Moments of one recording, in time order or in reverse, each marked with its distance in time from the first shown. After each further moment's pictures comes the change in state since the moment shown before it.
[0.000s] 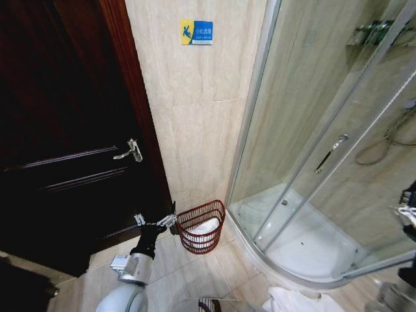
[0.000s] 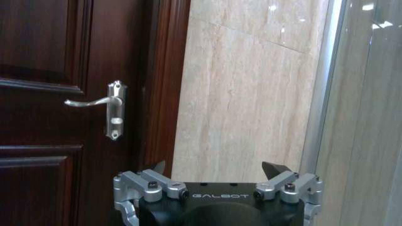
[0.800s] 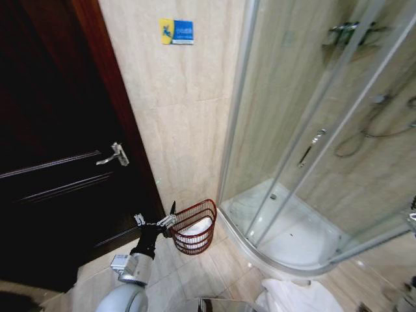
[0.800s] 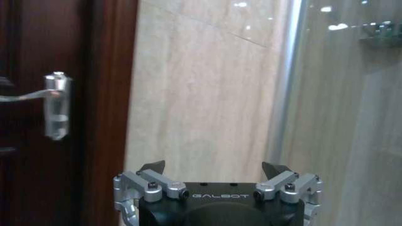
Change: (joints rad) left arm 0.000 0.000 0.000 0.001 0.000 0.000 -0.001; right arm -0.003 0.008 0.041 -0.003 0.014 0.000 -0.020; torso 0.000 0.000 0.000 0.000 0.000
